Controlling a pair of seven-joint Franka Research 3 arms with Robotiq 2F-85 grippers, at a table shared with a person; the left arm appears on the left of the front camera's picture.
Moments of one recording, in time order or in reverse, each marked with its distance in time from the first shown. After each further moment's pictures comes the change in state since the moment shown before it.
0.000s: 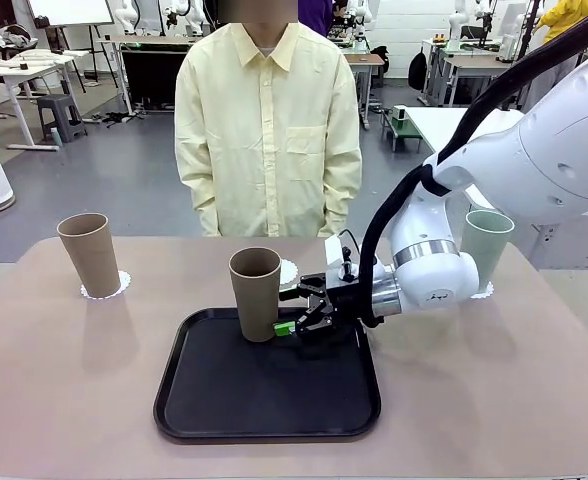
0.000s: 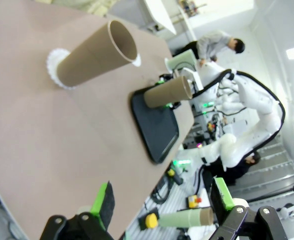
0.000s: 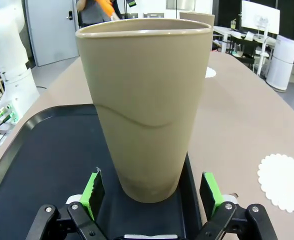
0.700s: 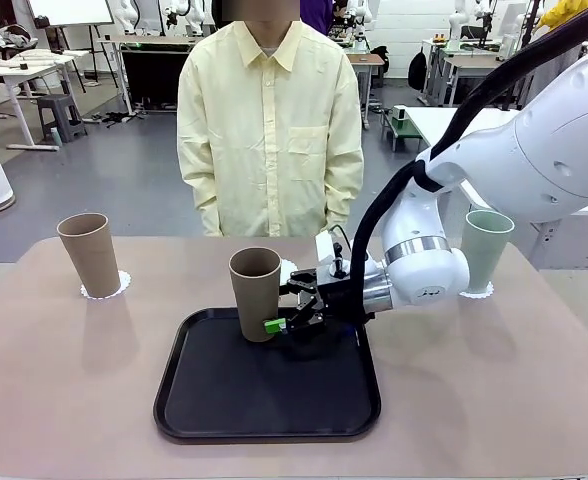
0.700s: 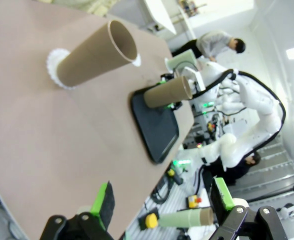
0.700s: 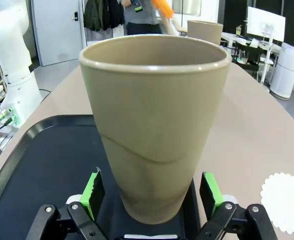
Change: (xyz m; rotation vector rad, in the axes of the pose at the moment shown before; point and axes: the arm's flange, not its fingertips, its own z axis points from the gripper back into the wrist) left arm 0.000 0.000 0.000 0.000 0.000 0.000; right arm 0.015 0.000 -0.015 0.024 -0.018 0.029
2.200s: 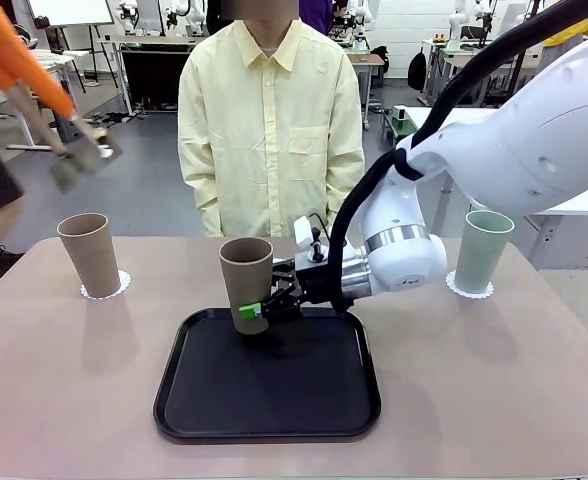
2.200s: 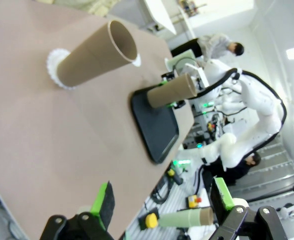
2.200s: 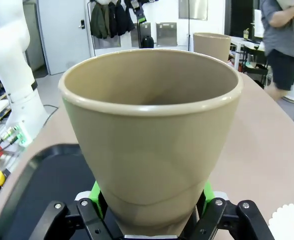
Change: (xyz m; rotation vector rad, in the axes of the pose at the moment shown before) left arm 0.000 0.000 0.000 0.000 0.000 0.000; right arm 0.036 -0.005 -0.027 0.048 -0.026 -0.054
